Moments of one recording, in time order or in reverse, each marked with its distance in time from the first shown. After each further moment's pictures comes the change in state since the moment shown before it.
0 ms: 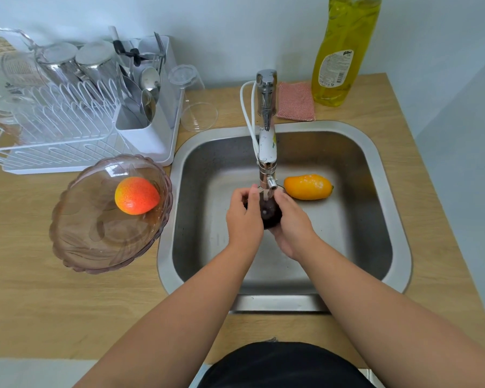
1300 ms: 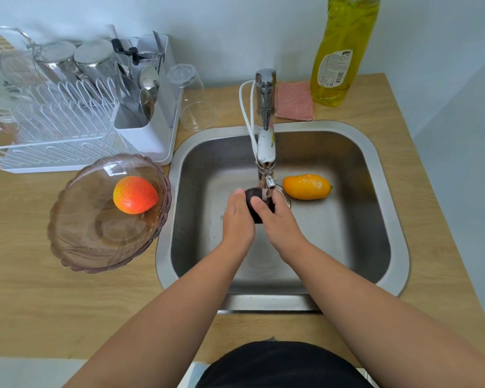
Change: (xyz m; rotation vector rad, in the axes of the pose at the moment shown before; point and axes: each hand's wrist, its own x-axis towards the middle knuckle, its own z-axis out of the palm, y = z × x) left_hand 0.006 -0.005 -0.010 0.046 -0.053 -0.099; right_hand -0.015 -0.001 0.017 -0.437 0.005 -0.231
